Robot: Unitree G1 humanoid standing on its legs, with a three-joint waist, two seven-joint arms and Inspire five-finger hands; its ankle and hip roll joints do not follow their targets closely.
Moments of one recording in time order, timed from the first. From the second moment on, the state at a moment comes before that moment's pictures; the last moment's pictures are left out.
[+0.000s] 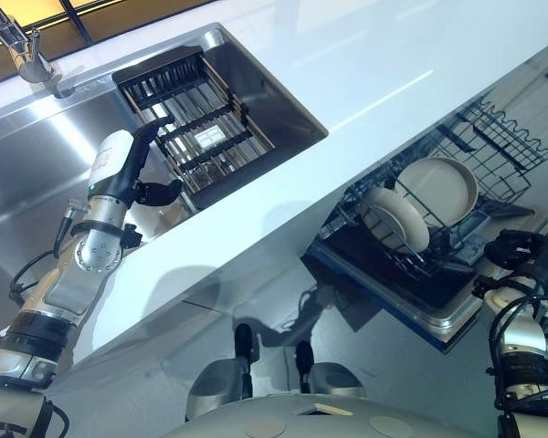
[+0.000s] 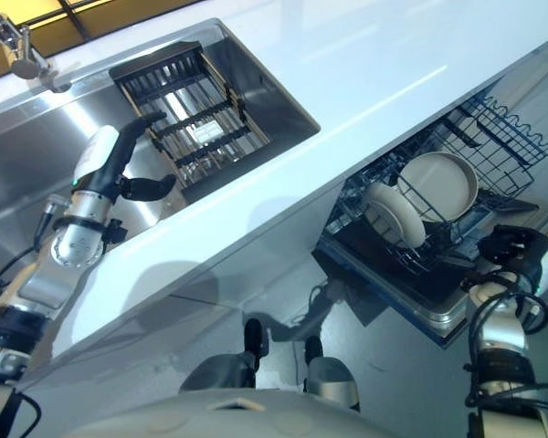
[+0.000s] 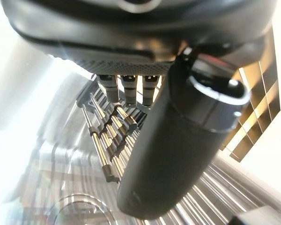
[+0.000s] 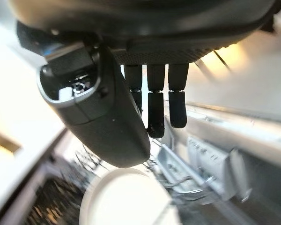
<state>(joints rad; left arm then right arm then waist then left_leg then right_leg) -0.21 0.83 -0.19 0.14 0.16 -0.13 0.26 -0.07 -0.62 -0.15 0.51 0.05 0.17 -0.56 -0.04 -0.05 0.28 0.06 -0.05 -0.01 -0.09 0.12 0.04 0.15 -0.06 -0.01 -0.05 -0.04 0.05</state>
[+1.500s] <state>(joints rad) -0.33 0.83 -0.24 0.13 0.16 -0.14 0.28 -0.31 -0.69 0.26 0.99 -0.26 0.39 -0.16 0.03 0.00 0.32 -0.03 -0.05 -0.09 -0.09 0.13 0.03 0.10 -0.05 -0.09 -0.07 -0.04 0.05</state>
